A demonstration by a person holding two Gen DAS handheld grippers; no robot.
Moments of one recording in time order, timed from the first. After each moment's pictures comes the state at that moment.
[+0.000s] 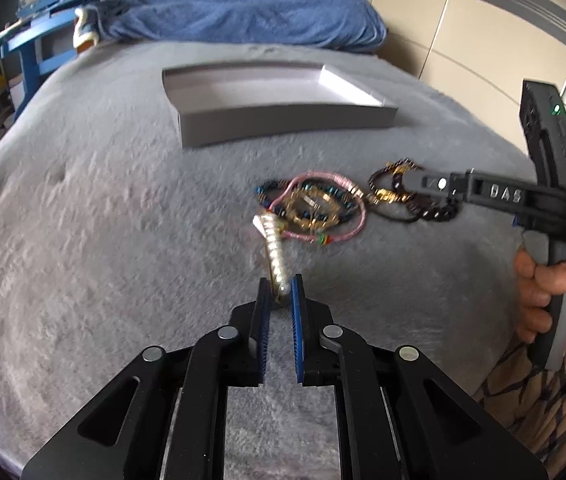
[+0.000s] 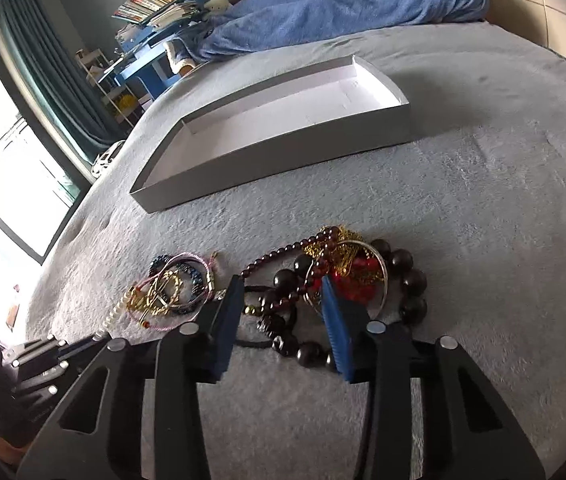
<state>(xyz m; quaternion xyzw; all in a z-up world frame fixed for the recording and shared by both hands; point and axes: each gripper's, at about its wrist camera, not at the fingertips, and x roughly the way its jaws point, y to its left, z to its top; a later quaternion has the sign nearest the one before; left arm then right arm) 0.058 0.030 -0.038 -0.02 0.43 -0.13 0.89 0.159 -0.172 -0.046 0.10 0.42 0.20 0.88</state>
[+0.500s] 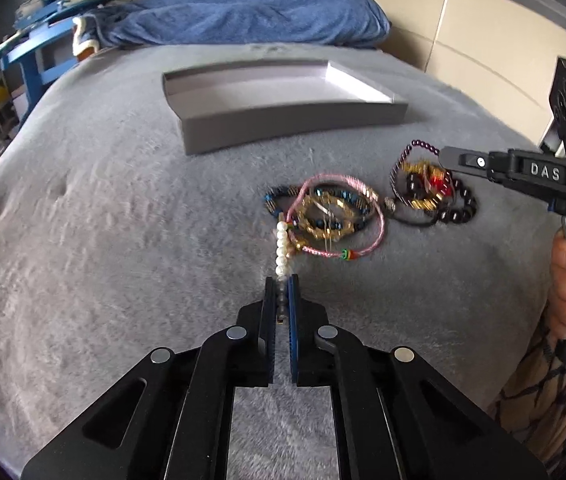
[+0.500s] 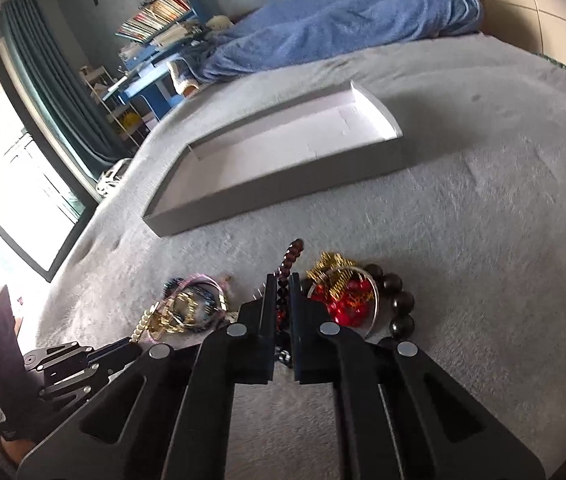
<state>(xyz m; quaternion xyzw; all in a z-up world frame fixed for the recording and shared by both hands) 0.066 0.031 -0.034 0.00 0.42 -0.11 0.90 0.148 -0.183 -0.023 0.11 0.39 0.21 0.89</state>
